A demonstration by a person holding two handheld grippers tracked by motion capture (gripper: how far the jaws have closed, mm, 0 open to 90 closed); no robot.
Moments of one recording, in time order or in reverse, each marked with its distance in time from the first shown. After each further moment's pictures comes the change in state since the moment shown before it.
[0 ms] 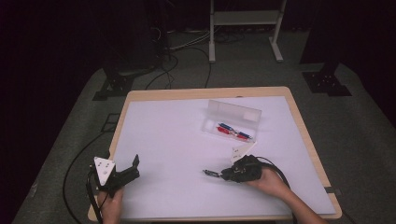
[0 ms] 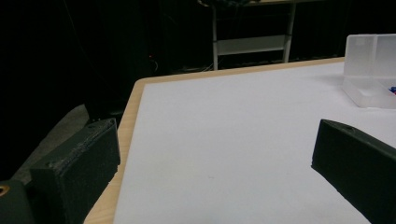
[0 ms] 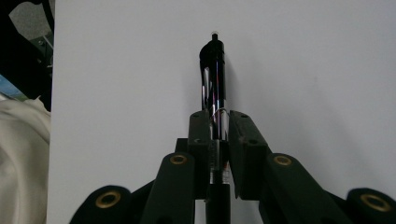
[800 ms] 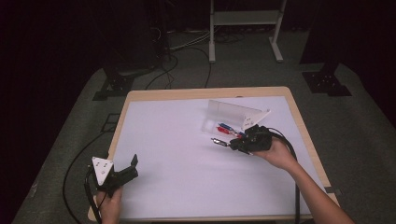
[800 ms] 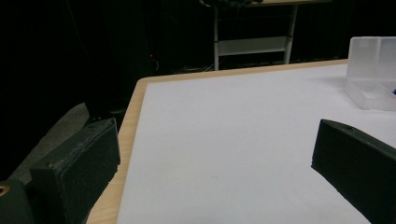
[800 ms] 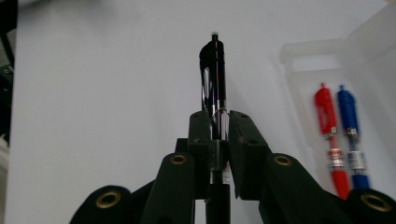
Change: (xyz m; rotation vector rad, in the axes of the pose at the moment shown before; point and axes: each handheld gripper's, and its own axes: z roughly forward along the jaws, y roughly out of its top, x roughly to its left) left arm 0.004 0.000 0.000 -0.011 0.004 -0.020; right arm -0.057 0.038 -0.058 -0.069 -0.105 0.032
